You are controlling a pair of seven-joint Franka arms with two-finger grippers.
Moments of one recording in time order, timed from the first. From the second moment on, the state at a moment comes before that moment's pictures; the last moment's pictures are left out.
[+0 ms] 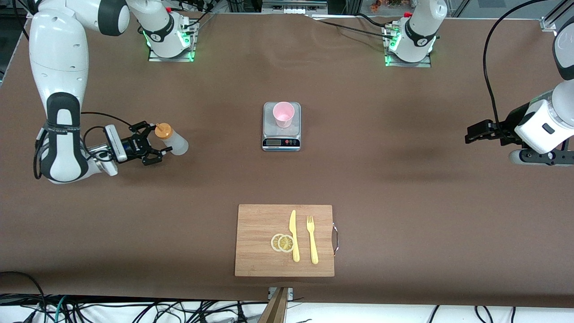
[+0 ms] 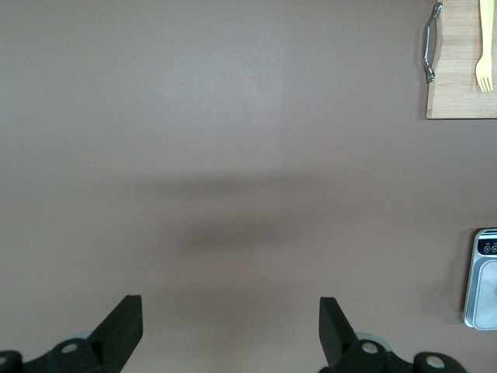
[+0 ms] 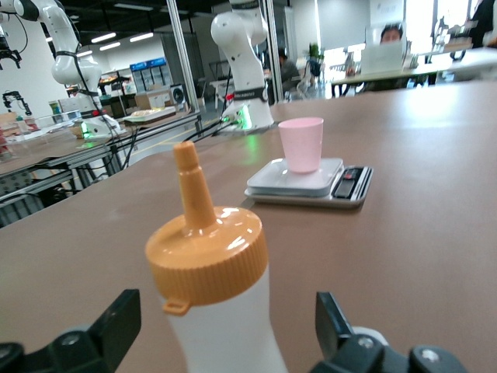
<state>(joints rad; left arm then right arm) -0.08 0.19 0.08 -1.52 -0.08 1.60 0.01 0.21 0.84 -0.55 -1.65 1.04 1.13 -2.59</state>
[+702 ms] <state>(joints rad) -0.08 0.19 0.08 -1.52 -0.08 1.60 0.01 0.21 0.74 -0.75 -1.39 0.76 0.89 -2.03</state>
